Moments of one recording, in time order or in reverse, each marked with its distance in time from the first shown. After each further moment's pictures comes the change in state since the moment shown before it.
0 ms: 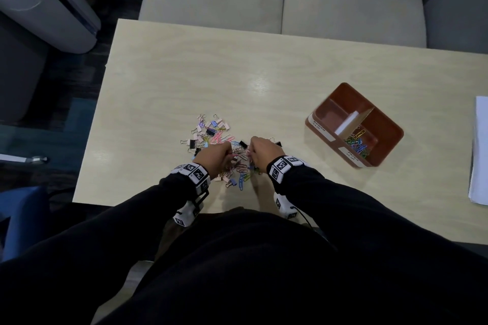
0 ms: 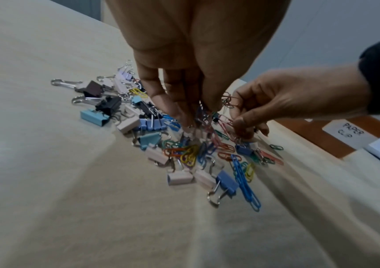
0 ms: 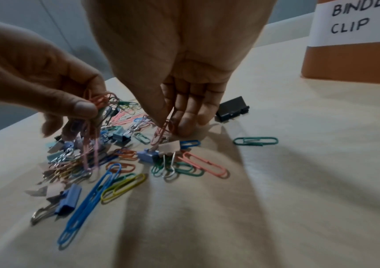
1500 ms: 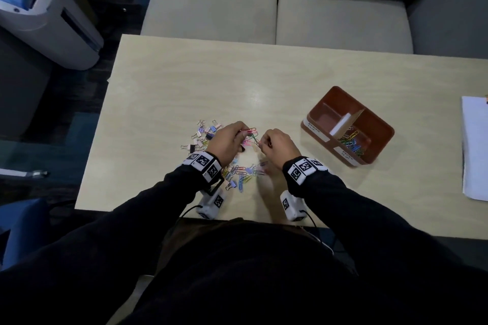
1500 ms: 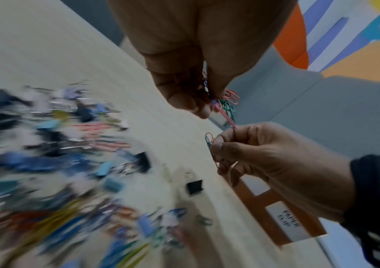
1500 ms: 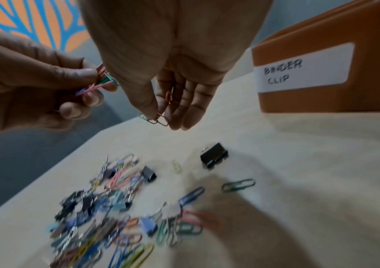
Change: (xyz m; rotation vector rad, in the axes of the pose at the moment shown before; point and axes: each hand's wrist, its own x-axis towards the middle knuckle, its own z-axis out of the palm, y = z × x) left_hand -0.012 0.065 -0.053 -0.441 0.210 0.102; right_hand -0.035 0.019 -0.032 0.292 0.290 0.048
